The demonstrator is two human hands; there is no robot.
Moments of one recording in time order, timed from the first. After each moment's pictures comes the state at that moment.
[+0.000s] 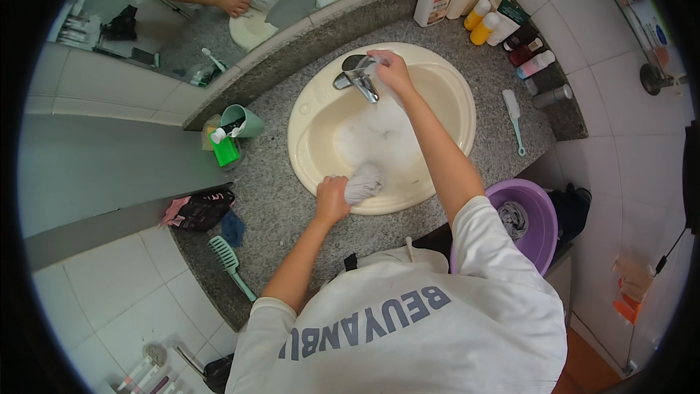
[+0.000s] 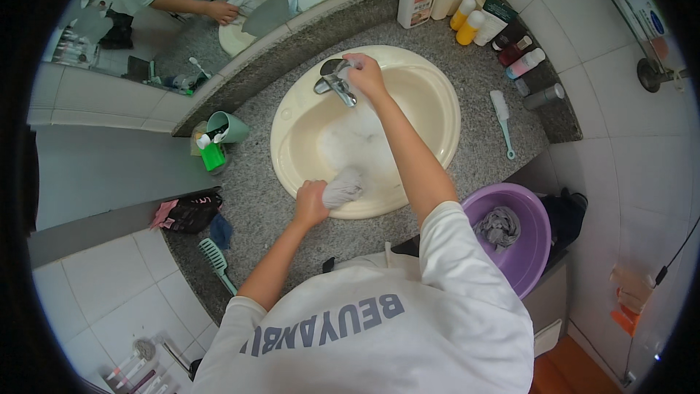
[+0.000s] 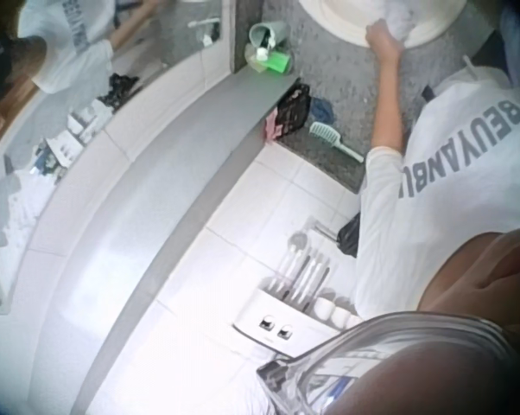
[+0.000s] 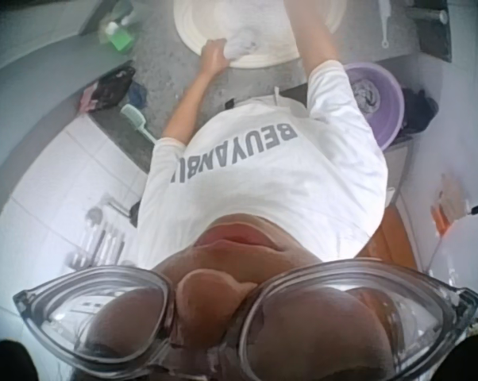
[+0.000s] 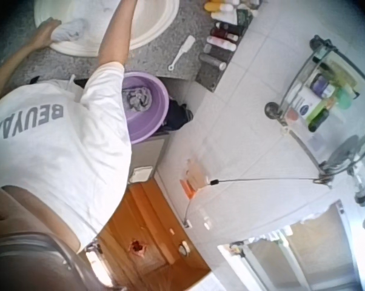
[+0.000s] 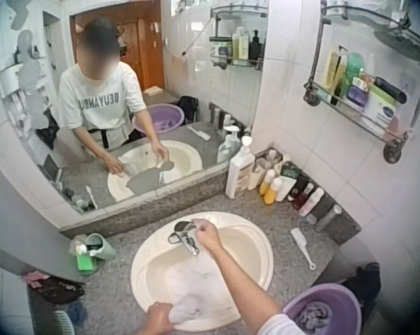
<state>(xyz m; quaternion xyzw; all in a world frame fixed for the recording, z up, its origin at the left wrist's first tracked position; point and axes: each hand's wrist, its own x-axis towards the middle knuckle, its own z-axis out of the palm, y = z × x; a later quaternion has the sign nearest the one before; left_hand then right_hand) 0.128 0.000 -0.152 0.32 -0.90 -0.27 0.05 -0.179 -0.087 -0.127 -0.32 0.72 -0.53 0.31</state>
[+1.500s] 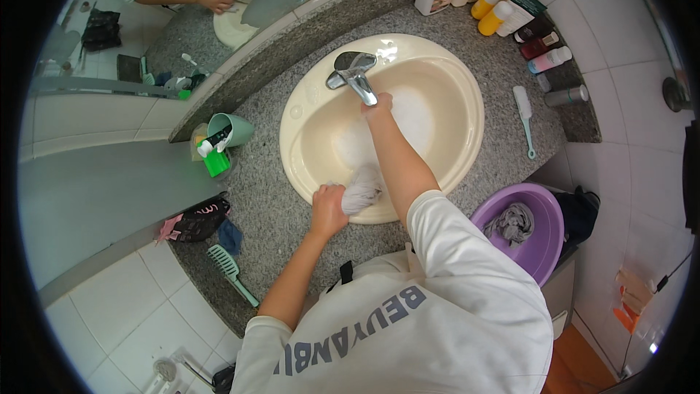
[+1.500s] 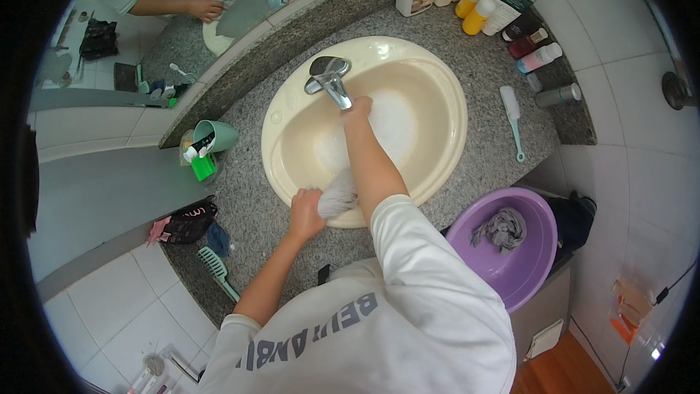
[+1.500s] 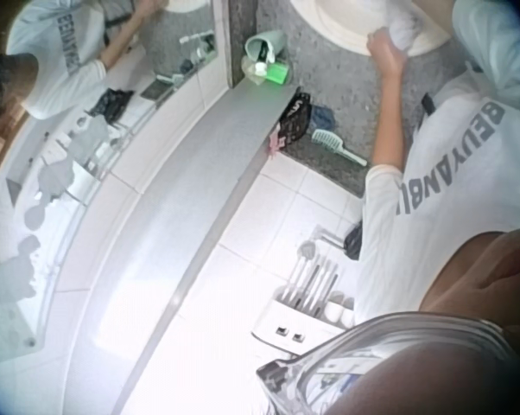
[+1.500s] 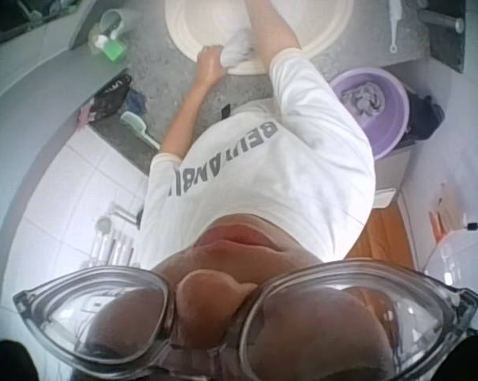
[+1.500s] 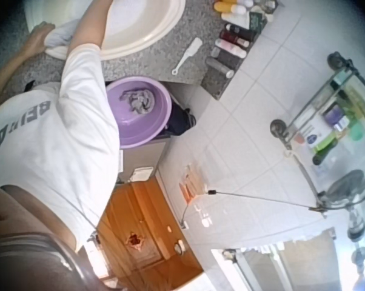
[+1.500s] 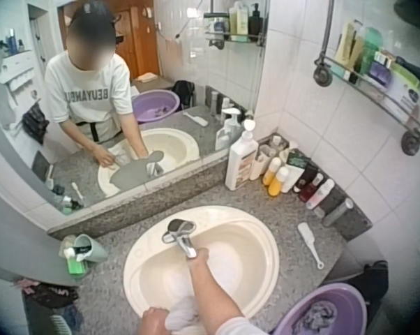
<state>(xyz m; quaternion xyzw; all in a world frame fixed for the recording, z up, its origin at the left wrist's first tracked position) 0.113 -0.003 -0.147 0.32 -0.89 -0.31 0.05 -0.149 -0.108 -0.290 0.49 0.35 -0.72 0.36</state>
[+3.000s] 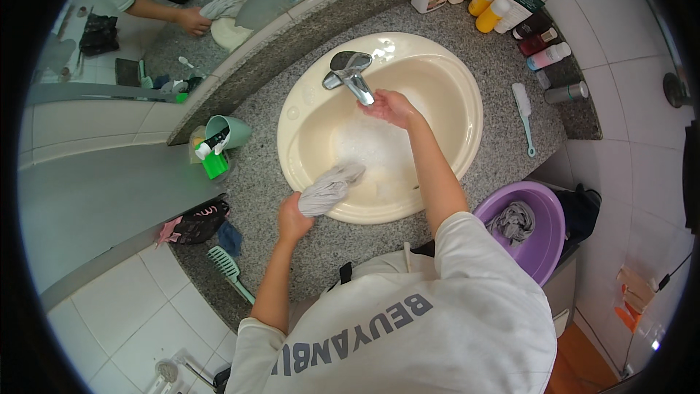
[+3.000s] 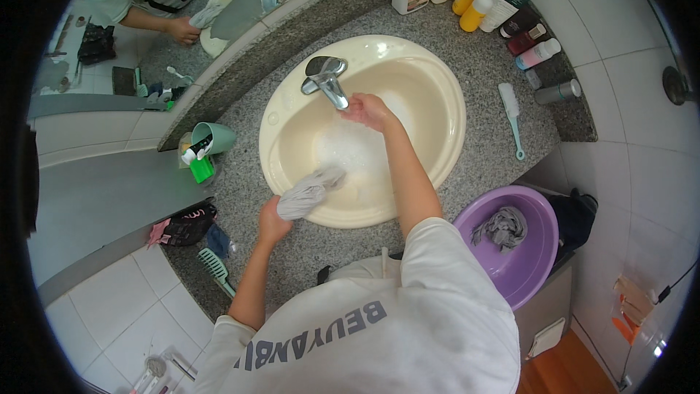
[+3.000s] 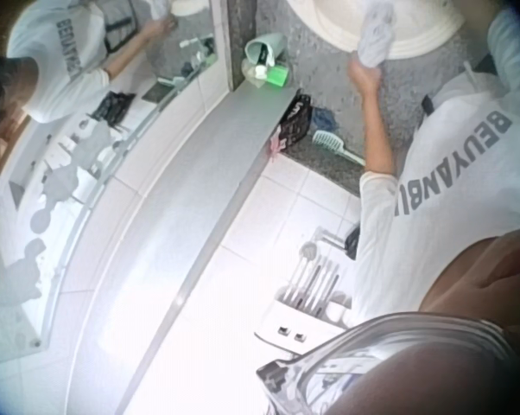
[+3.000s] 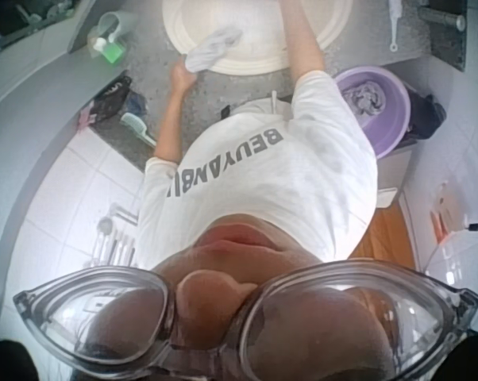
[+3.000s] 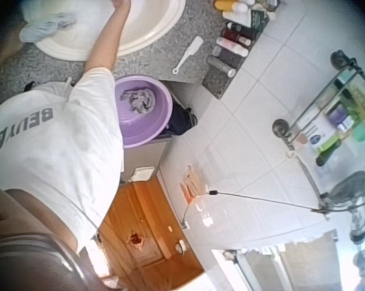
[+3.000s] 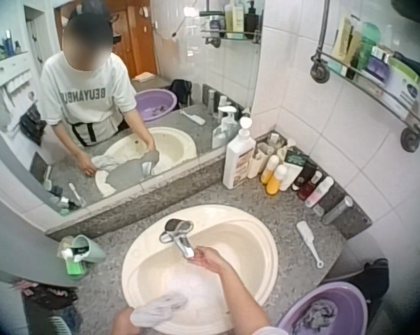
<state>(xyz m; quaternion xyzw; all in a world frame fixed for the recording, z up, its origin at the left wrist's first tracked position) 0.174 -0.040 -0.153 0.45 -0.82 -0.35 0.05 -0.197 -0.036 -0.223 -0.02 0.44 -0.57 0.69</state>
